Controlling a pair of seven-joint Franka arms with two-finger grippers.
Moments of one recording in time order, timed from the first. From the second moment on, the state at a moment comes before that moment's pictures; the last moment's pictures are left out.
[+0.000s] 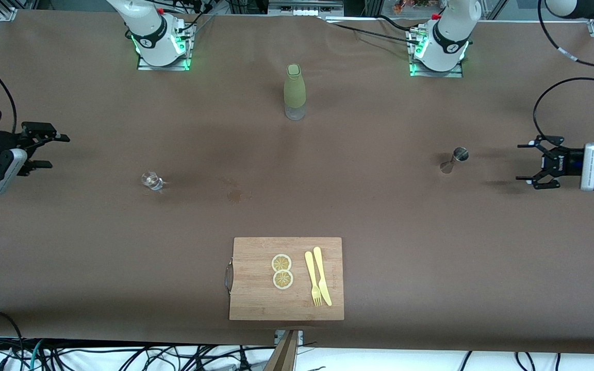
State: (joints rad) left arm 0.30 0.71 0.37 -1.67 -0.88 1.29 2.17; right arm -0.26 0.36 -0.05 -1.63 0.32 1.53 -1.20
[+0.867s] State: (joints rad) left arm 0.32 0.91 0.37 -1.71 -0.99 1.18 2.69; right arm -0.31 0.73 -0.04 -1.69 0.82 1.63 -2.22
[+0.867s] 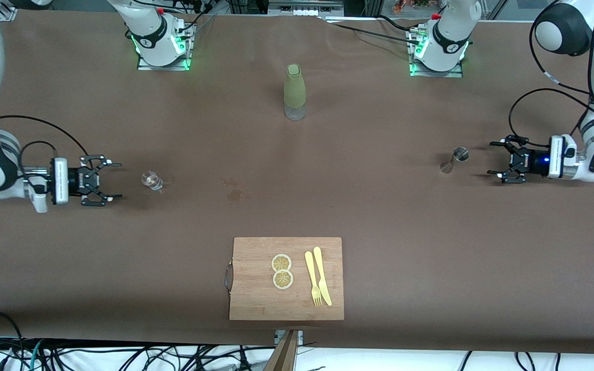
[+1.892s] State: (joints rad) left arm 0.27 0.96 0.29 -1.75 -1.10 1.22 2.76; right arm -0.30 0.91 0.00 -1.69 0.96 1.60 -2.56
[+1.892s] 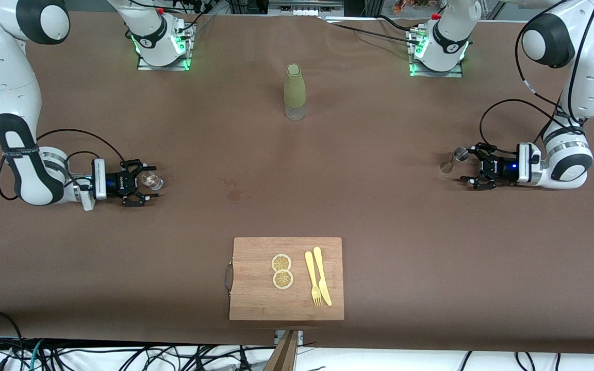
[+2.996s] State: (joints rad) left arm 0.25 0.96 0.27 -1.77 -1.10 1.23 2.77; right arm -0.30 0.92 0.01 -1.67 0.97 1.56 -2.57
